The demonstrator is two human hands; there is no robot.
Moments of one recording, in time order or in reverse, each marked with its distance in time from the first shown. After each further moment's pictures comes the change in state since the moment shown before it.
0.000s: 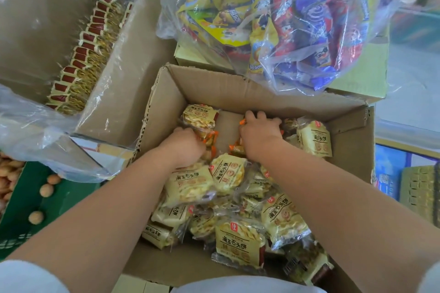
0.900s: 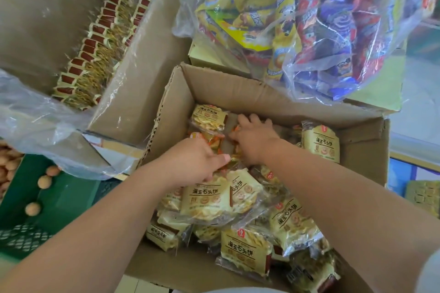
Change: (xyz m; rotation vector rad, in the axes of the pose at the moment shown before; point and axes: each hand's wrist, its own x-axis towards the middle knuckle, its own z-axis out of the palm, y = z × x) left_hand -0.049 -0.005 -0.010 -0.189 -0.089 0.223; right_hand 0.015 -0.012 -0.005 -0.014 0.020 -0.235
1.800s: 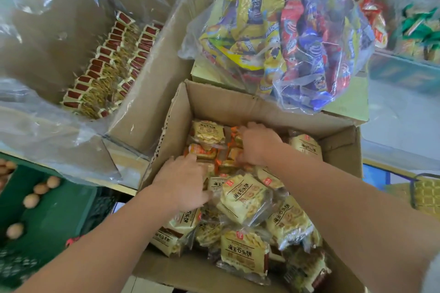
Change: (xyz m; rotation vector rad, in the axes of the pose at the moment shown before) left_hand -0.024 -0.016 0.017 0.649 0.011 0.084; right_hand -0.023 0.009 -0.022 0.189 0.073 0.207
